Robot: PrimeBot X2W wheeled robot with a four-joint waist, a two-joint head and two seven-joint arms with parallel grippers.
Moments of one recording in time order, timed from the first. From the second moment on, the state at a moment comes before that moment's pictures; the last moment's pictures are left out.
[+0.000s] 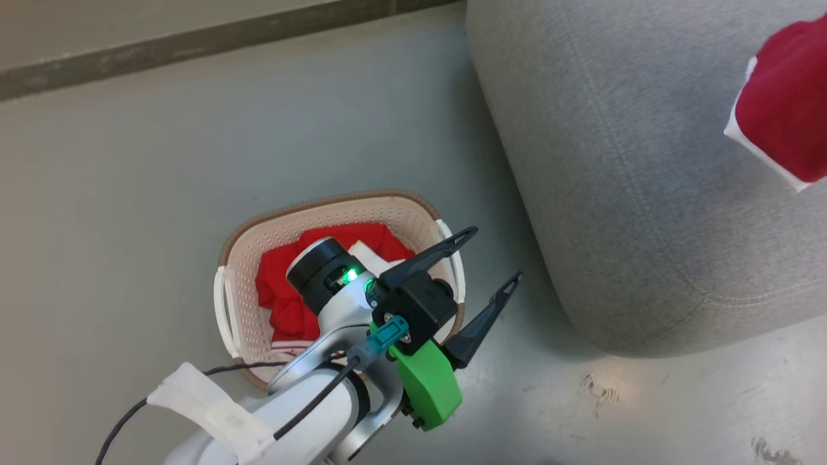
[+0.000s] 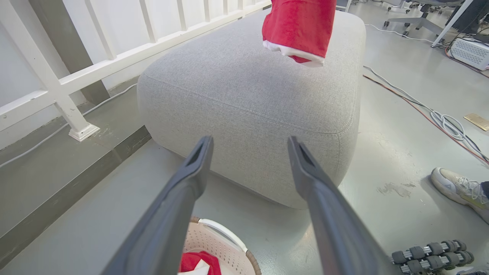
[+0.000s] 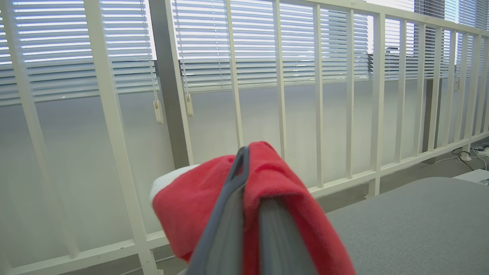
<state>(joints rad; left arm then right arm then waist) -0.52 0.23 -0.97 -0.14 -0.41 0.04 0.09 -0.73 -0.43 -0.10 0.36 0.46 0.05 -0.26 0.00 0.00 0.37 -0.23</state>
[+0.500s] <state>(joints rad) -0.58 0.24 -0.96 -0.16 -0.39 0.04 0.12 -0.78 -0.41 -0.14 0.47 0.47 0.07 -0.26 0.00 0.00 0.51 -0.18</state>
